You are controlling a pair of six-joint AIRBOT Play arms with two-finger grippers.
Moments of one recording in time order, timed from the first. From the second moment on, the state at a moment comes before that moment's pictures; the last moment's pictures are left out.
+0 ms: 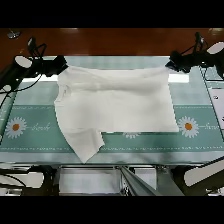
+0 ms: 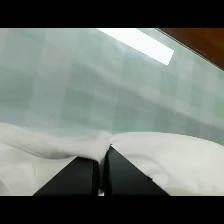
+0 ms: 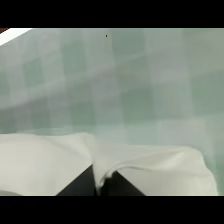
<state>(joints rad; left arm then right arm) 0.03 -1.59 1.31 0.86 -0.63 -1.49 -0.17 -1.81 1.69 -0.96 1.04 1.52</state>
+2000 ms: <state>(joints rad) 0.67 -1.04 0.47 0.80 -1.31 -1.25 -0.55 -0.97 0.64 -0.96 1.17 1.29</state>
